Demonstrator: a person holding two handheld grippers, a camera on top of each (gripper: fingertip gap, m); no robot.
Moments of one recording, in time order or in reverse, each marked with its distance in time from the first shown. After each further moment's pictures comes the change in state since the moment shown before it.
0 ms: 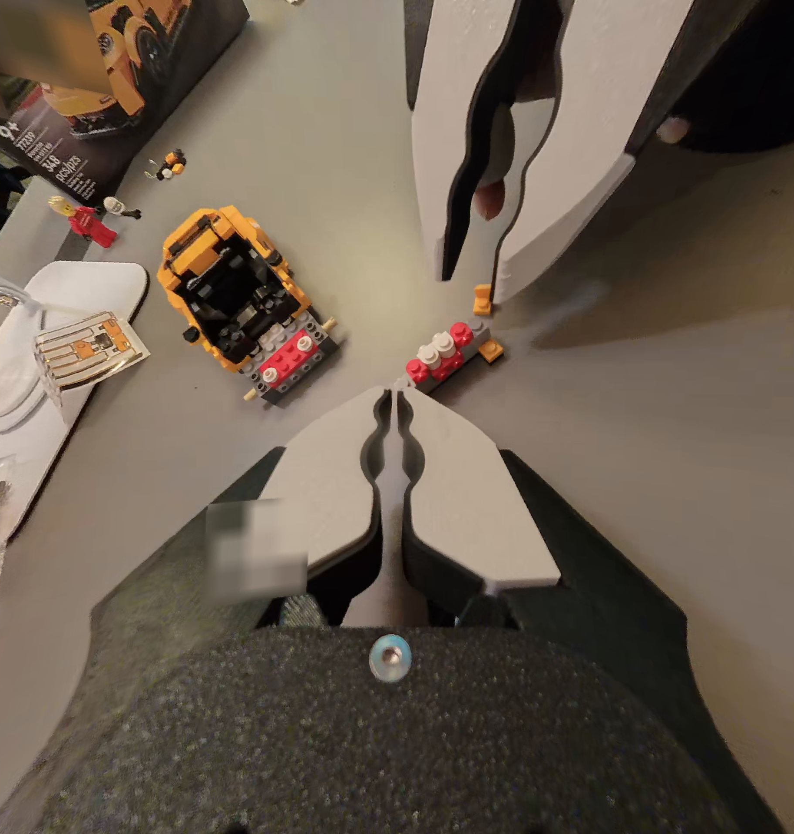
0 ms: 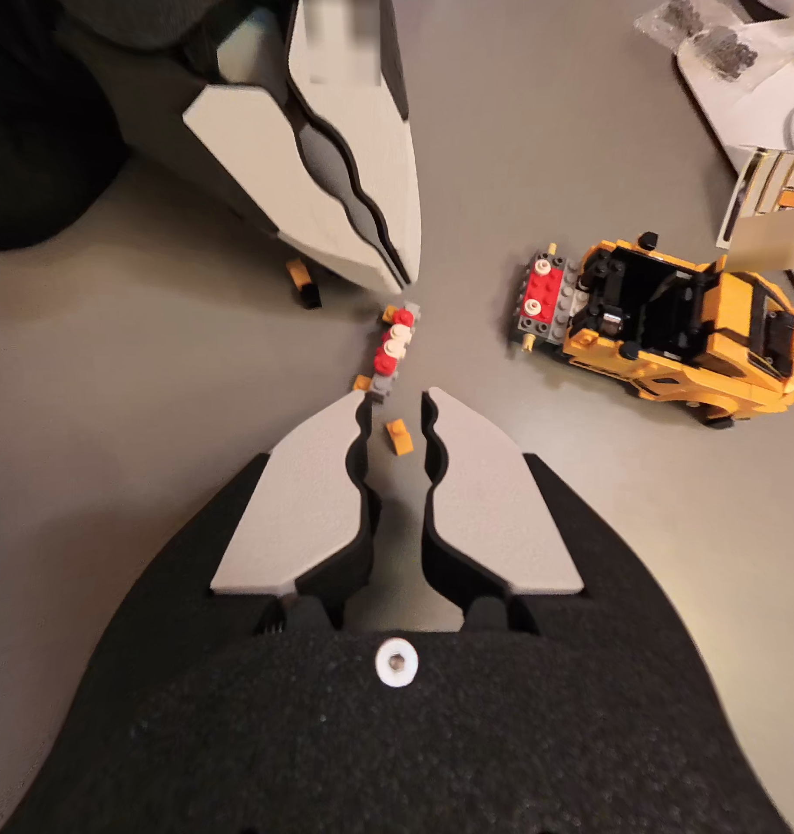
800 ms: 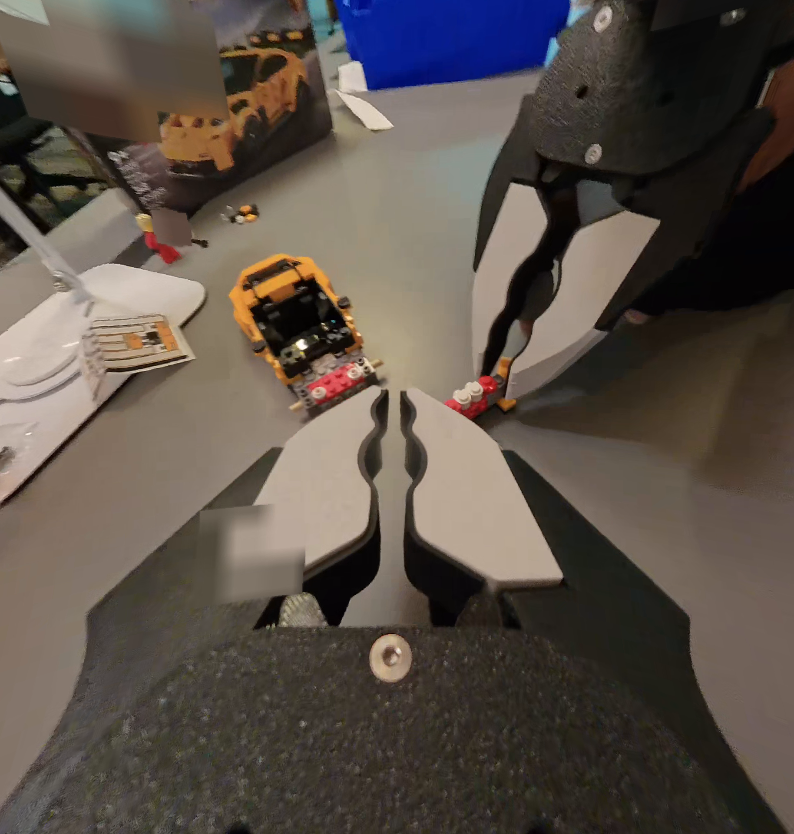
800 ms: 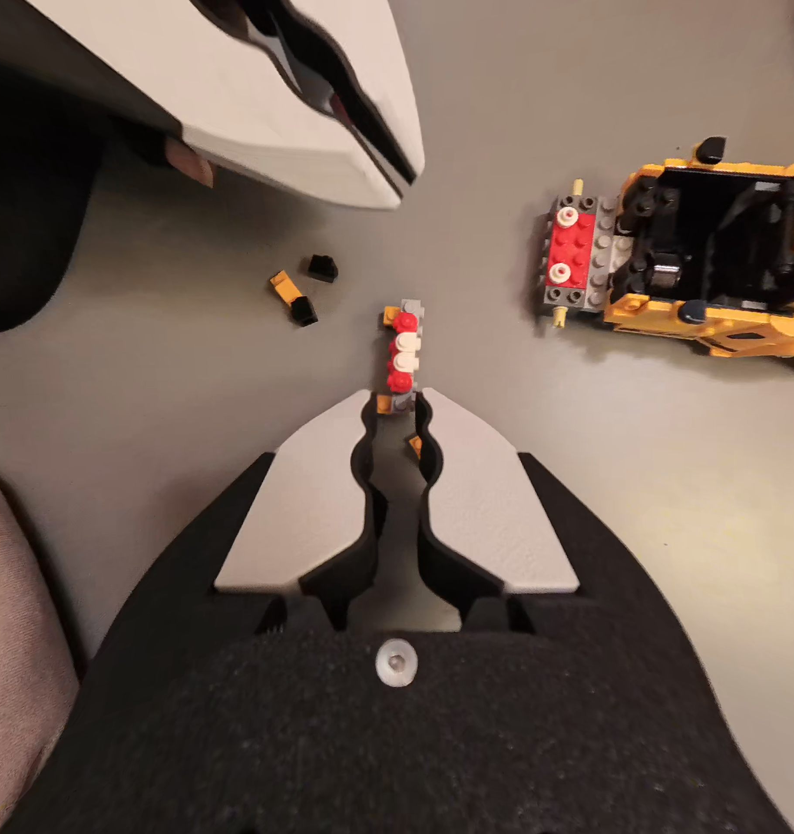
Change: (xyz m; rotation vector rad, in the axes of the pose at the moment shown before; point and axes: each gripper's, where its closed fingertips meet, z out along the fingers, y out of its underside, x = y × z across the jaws) left arm -0.021 -0.020 -0.022 0.179 -0.008 -0.199; right arm -0.006 0.002 0.018 -0.144 -0.018 0.215
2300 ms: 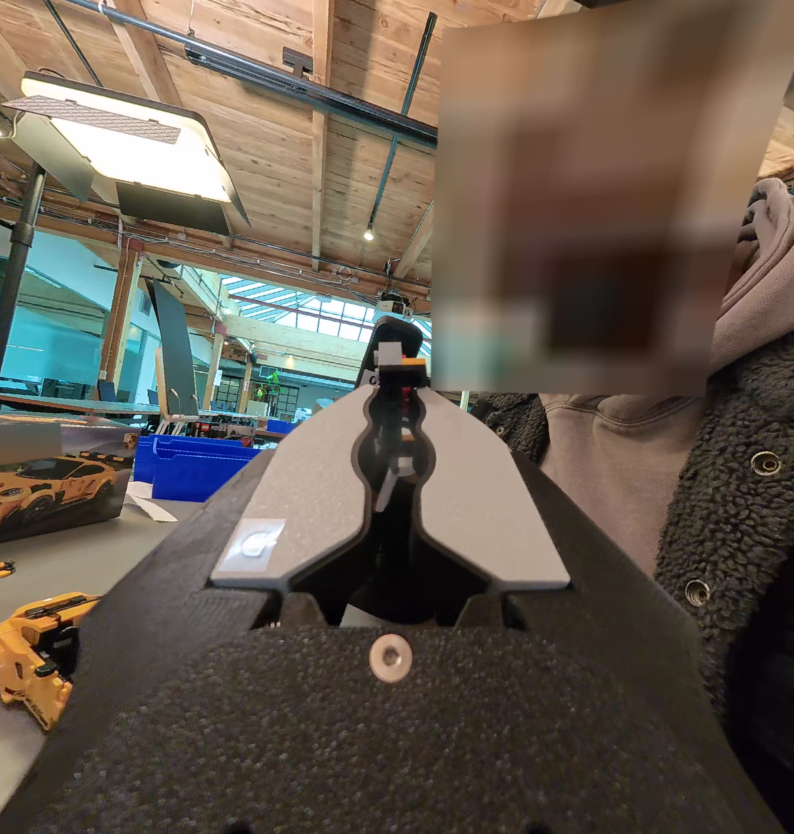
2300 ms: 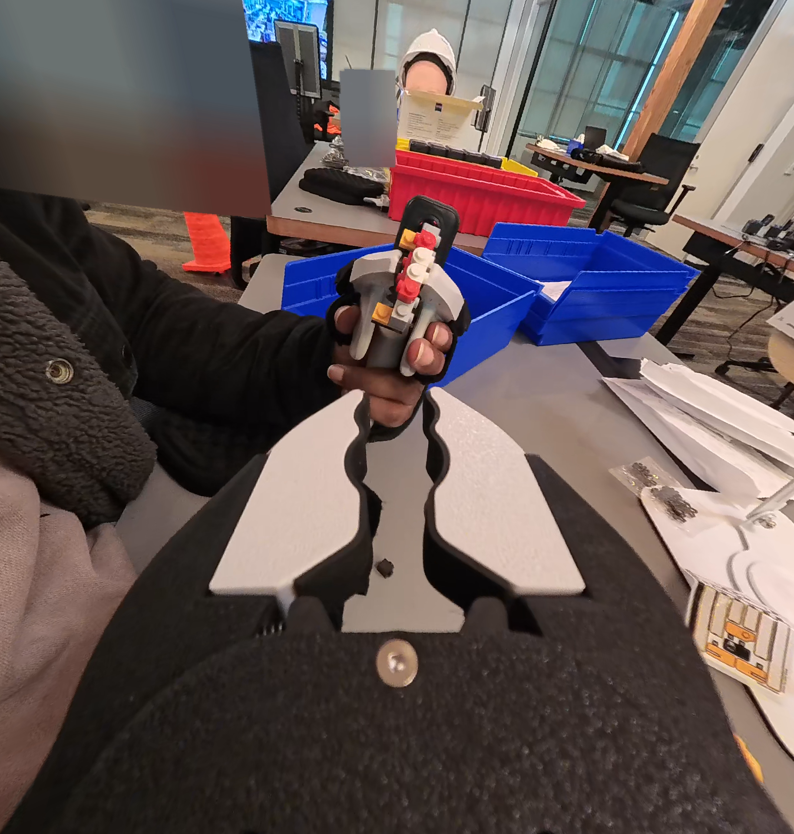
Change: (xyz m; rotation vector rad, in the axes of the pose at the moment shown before) left arm 0.000 -0.107 -0.142 1.033 0.564 -0.362; right arm -0.062 -0.135 -0.098 0.768 -0.291 -0.445
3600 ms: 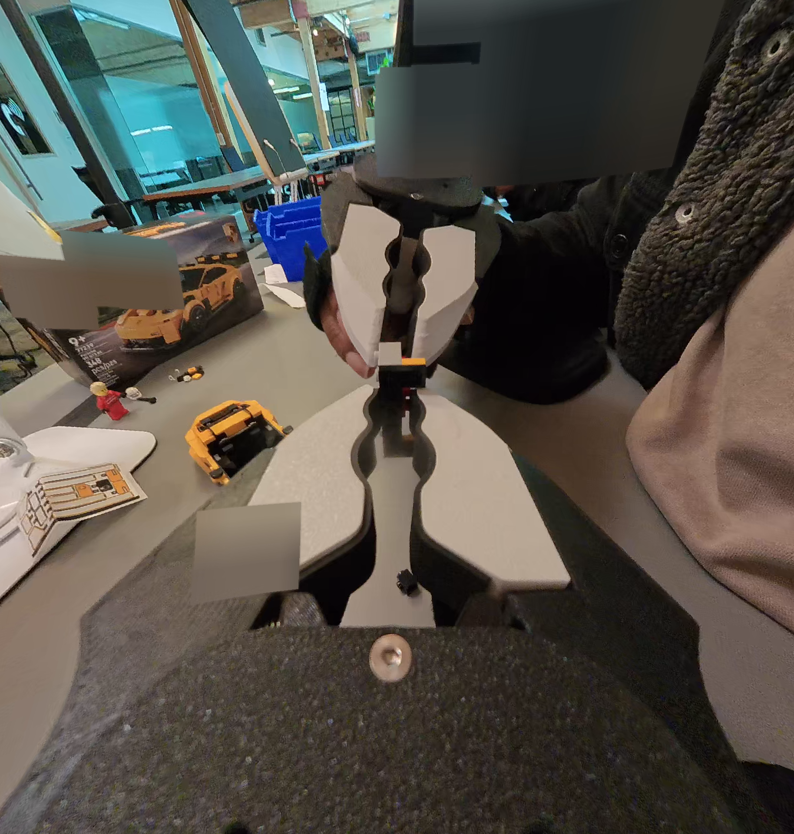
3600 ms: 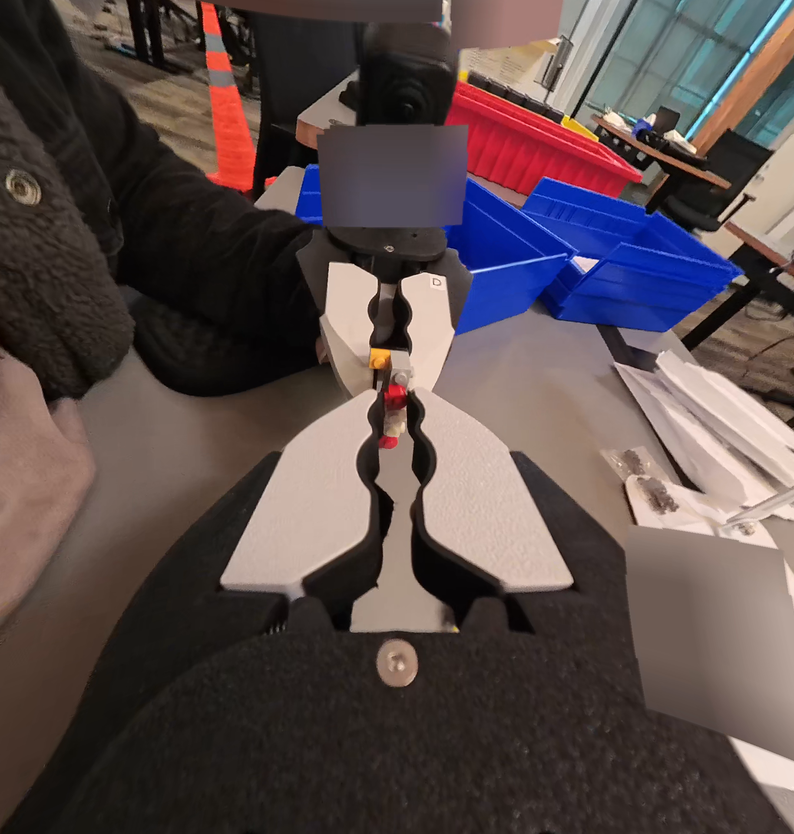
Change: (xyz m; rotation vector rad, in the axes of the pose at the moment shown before) left arm -0.039 0.103 0.000 -0.704 -0.276 0.359; right arm 0.007 0.044 -0.009 -0.097 -0.099 -0.156
